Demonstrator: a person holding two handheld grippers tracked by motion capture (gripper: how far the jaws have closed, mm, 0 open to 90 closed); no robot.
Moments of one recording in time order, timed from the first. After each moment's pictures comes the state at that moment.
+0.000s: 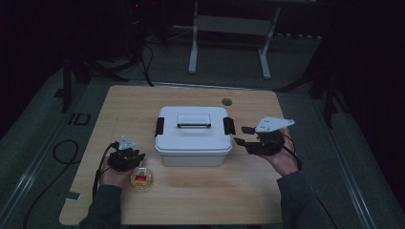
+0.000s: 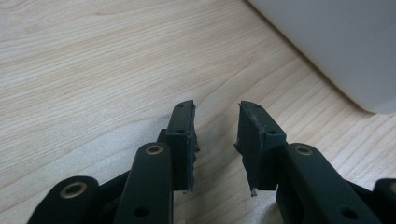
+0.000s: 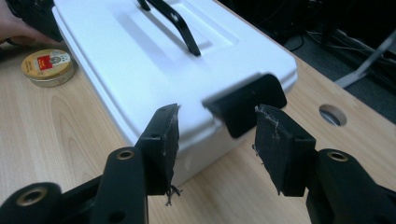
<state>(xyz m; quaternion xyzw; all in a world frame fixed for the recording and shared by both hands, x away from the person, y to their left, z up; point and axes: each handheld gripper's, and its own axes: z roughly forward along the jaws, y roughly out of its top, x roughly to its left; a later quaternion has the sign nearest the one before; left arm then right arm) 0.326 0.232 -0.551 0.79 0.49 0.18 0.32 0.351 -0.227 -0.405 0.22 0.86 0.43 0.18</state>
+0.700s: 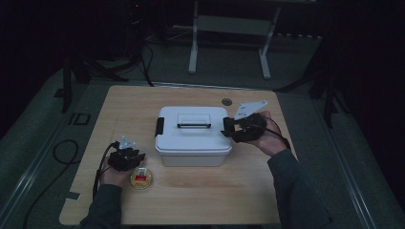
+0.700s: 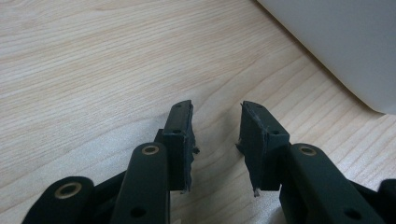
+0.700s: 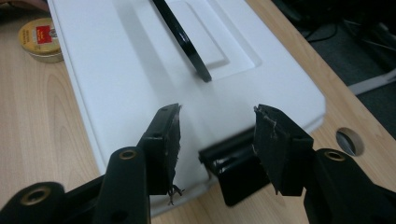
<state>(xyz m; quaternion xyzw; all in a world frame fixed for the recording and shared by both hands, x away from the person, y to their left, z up) 0.329 0.233 -0.554 0.79 0.49 0.18 0.33 0.392 -0.180 -0.392 0.15 0.91 0.36 0.16</state>
